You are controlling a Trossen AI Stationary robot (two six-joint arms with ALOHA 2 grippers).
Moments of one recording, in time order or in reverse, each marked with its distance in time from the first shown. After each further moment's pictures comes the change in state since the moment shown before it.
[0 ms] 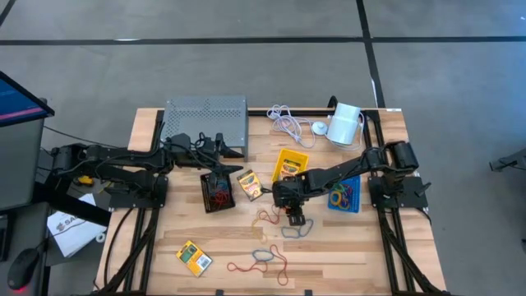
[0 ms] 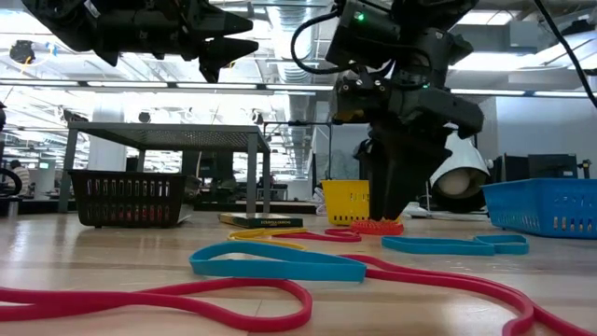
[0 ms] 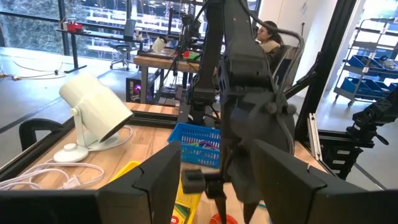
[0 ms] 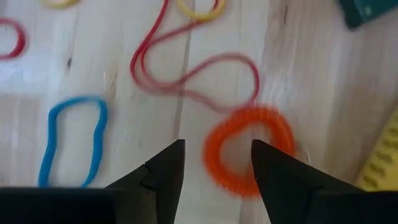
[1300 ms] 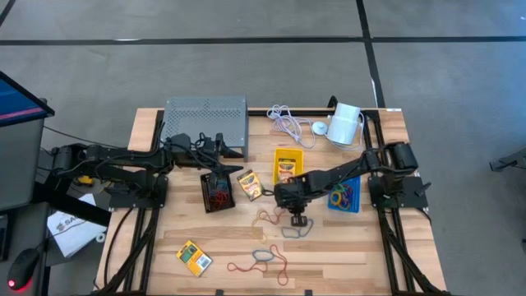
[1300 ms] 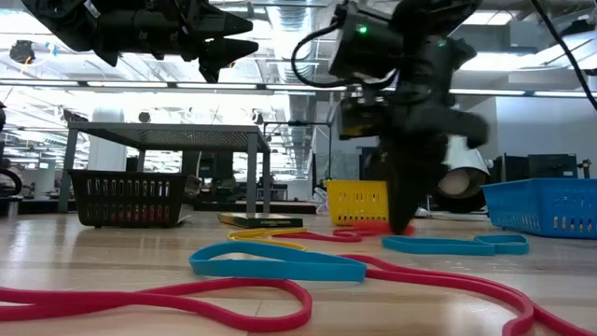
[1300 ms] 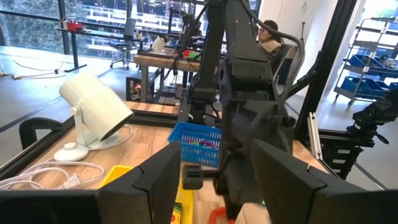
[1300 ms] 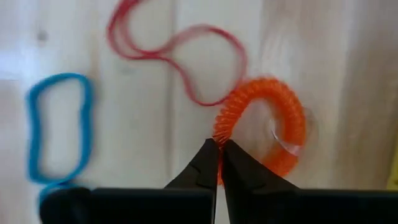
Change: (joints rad) left arm 0.000 0.000 0.000 -0.004 0.000 0.000; right arm 0.009 0.000 -0.007 -0.065 0.015 0.092
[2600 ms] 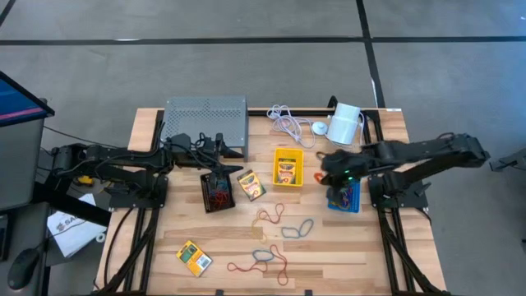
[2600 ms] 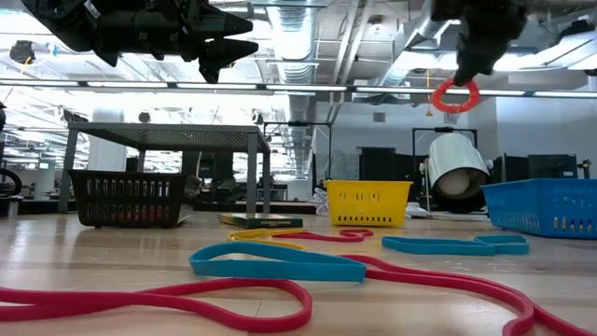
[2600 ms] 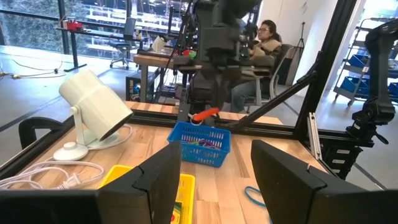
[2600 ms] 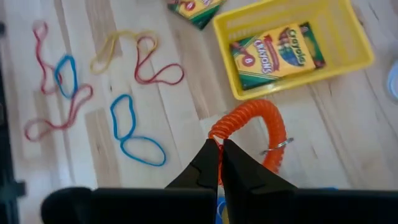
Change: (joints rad) left arm 0.000 0.000 0.000 0.000 0.000 -0.002; right arm -0.023 -0.770 -0.125 -0.347 0.146 0.334
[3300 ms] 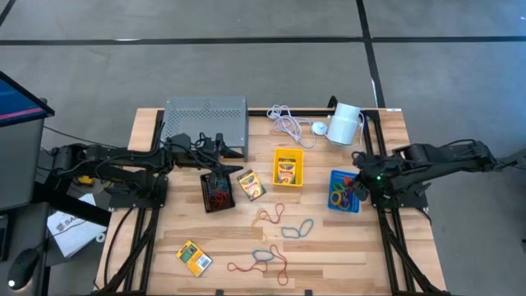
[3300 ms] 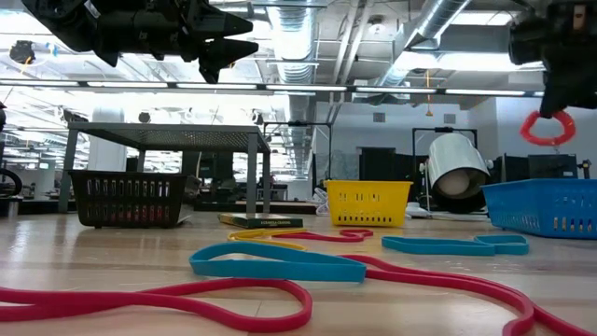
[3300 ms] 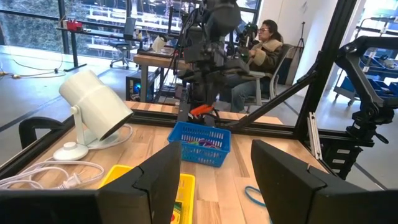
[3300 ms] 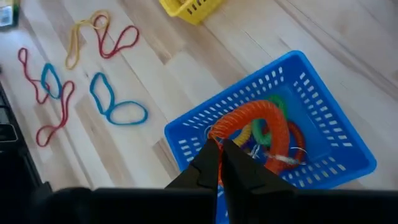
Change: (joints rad) left arm 0.000 0.000 0.000 -0.001 0.000 0.001; right arm 0.037 -0.479 -0.306 -0.169 0.007 0.420
